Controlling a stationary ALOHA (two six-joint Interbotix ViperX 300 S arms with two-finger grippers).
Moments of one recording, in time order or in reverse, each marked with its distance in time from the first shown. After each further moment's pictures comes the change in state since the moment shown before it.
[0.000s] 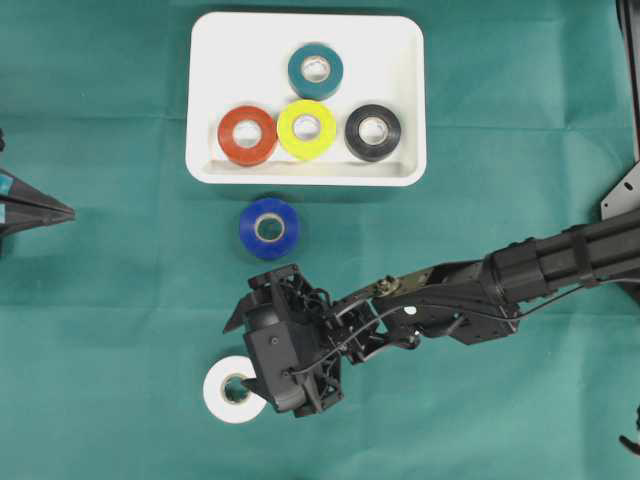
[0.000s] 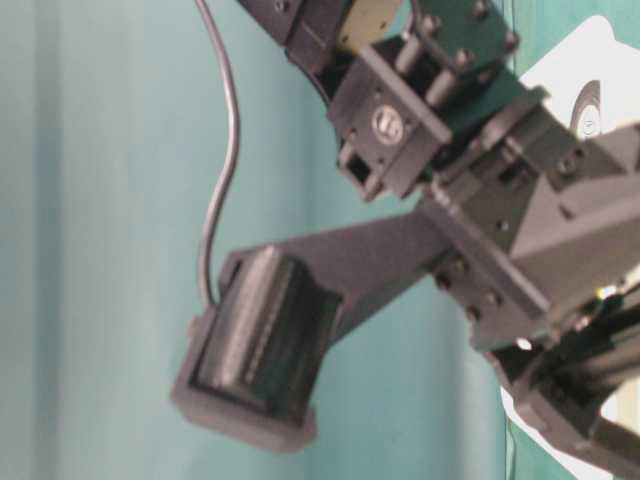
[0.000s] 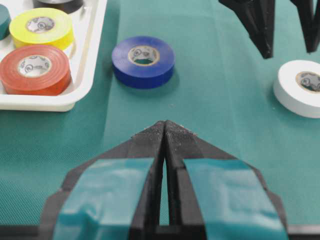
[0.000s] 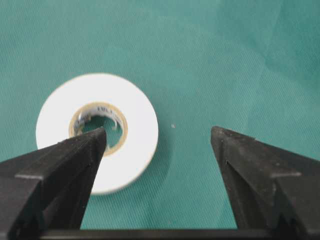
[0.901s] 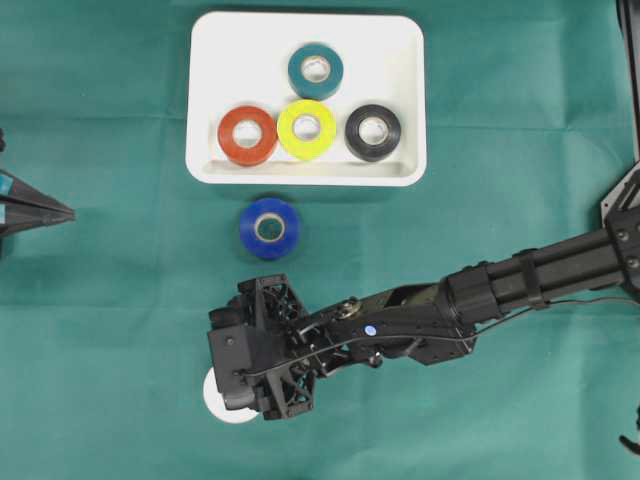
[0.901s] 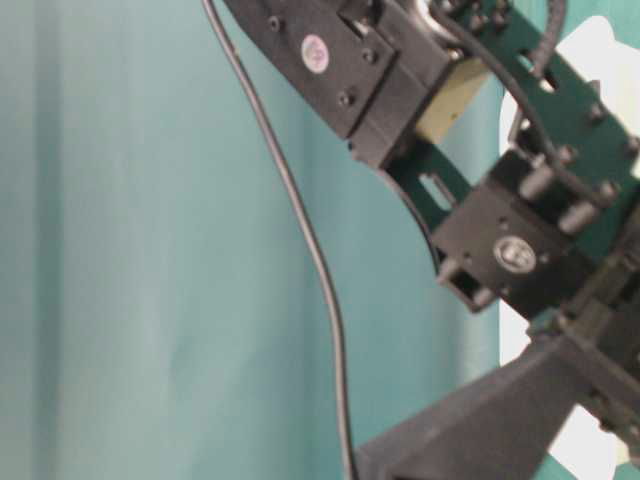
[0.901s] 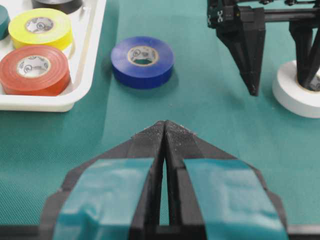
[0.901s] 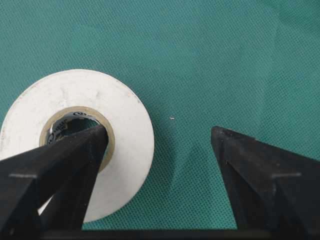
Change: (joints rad) left arm -0.002 0.000 0.000 0.002 0.000 0.000; right arm 0.021 0.135 -0.158 0.025 0.225 0.127
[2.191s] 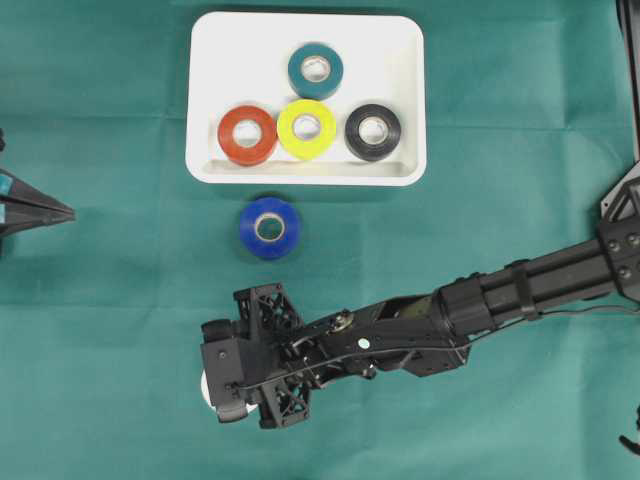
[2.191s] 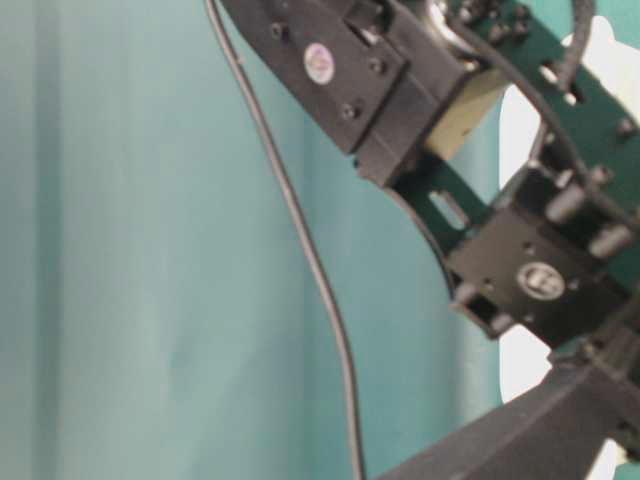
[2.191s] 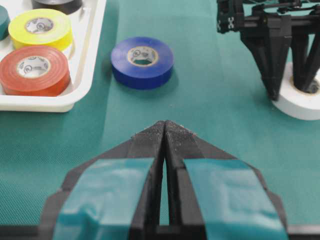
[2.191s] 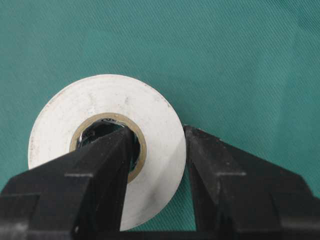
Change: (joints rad) left arm 0.000 0.000 0.000 0.000 -0.002 0.000; right arm 0.015 0.011 -0.037 0.000 0.043 0.005
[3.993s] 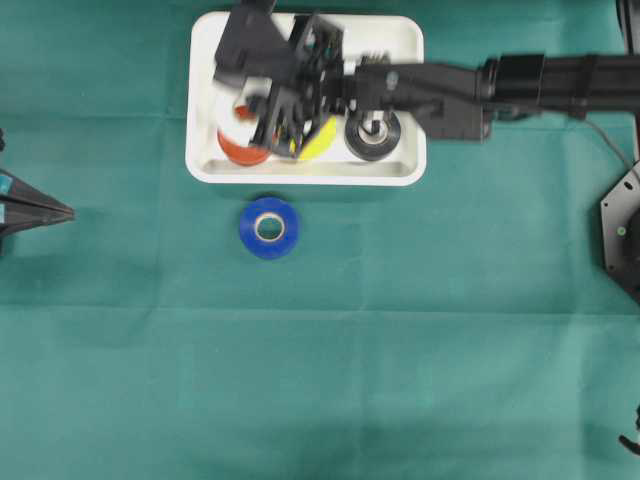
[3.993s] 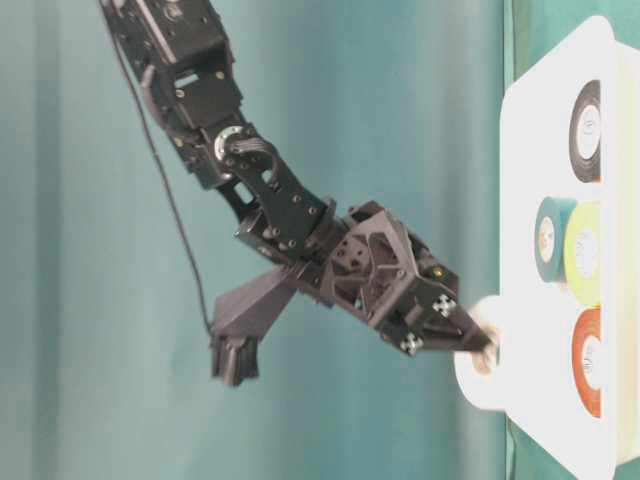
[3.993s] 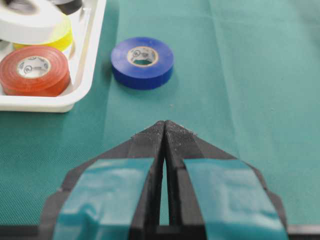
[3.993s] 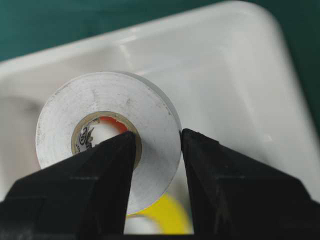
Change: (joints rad) left arm 0.000 -0.002 0.000 0.000 0.000 0.000; right arm -0.540 -0.222 0.057 -0.032 0.206 -0.015
